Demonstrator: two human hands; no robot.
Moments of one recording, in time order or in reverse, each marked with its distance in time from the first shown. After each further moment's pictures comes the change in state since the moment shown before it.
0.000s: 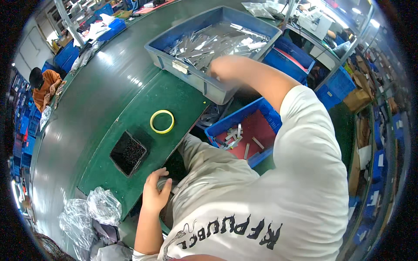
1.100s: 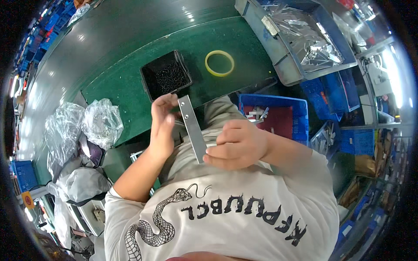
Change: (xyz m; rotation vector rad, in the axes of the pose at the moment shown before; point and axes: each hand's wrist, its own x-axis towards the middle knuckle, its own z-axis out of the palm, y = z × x) left_hand -0.005 -0.001 0.001 -0.713 0.443 -0.104; right_hand -0.094 -0.256 0.040 0.493 0.978 -1.328
